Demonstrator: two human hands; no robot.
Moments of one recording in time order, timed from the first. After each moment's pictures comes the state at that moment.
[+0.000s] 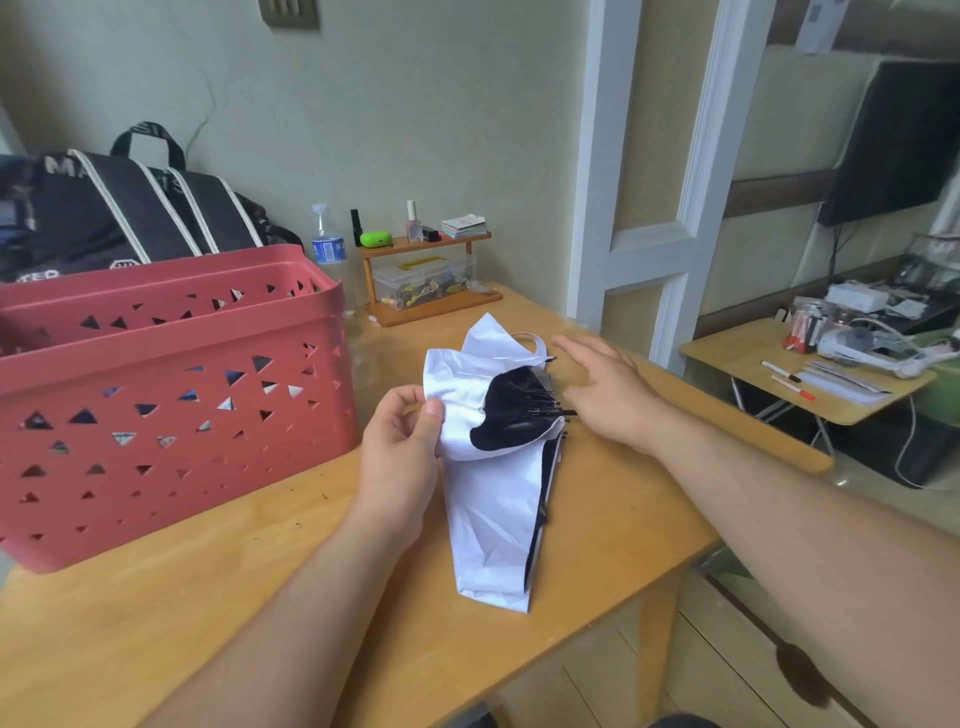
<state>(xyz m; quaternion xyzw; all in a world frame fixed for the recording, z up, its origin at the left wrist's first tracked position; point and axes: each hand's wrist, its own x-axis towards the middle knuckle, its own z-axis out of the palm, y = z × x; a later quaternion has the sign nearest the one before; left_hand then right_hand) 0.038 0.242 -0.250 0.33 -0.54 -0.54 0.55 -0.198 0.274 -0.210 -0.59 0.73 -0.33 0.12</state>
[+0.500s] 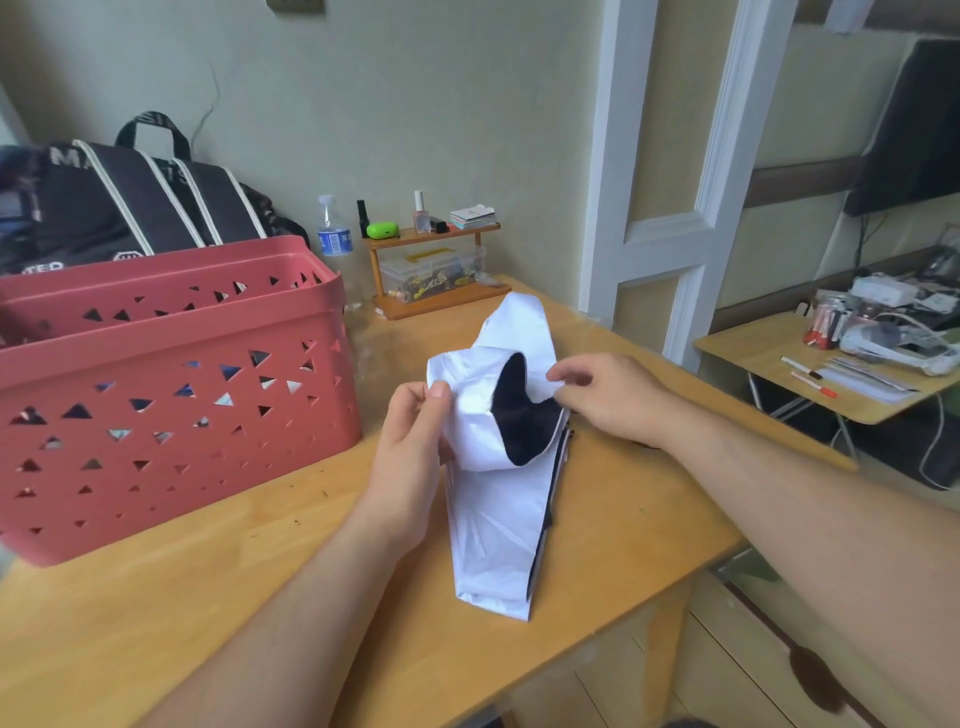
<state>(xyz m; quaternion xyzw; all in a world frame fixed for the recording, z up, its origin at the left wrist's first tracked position) 0.035 0.253 -0.238 0.33 -0.54 -0.57 0.52 -0.217 0.254 -0.222 -0.62 0.70 -0.31 0.15</state>
